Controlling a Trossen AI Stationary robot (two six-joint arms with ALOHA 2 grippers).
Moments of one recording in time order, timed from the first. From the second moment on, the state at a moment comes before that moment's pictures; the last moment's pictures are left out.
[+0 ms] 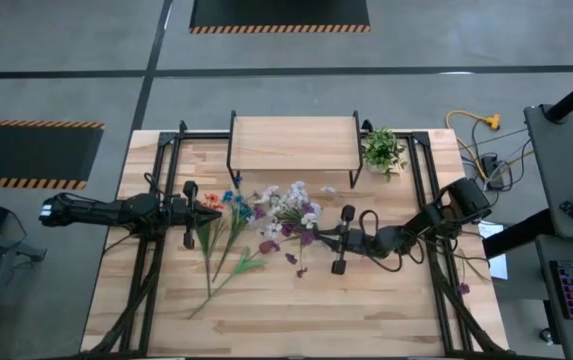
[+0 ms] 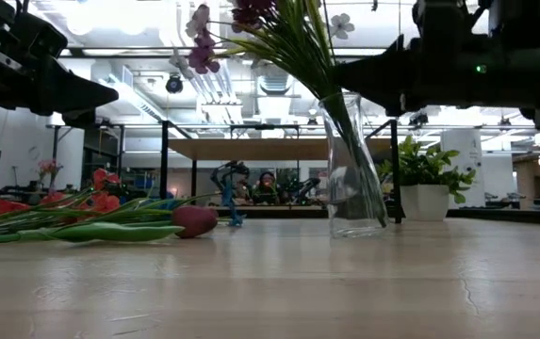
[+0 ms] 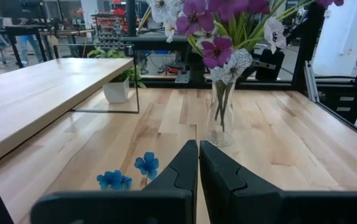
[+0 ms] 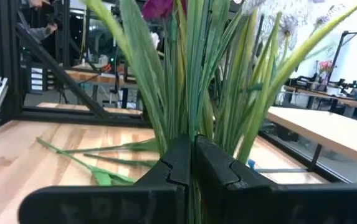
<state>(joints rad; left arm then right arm) -0.09 0.13 0.03 -0.01 -0.16 -0.02 0.35 1.83 0.39 1.57 0.54 -0.17</state>
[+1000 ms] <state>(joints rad) -0.09 0.13 0.03 -0.01 -0.16 -0.02 0.35 1.82 0.35 1.57 0.55 -0.12</state>
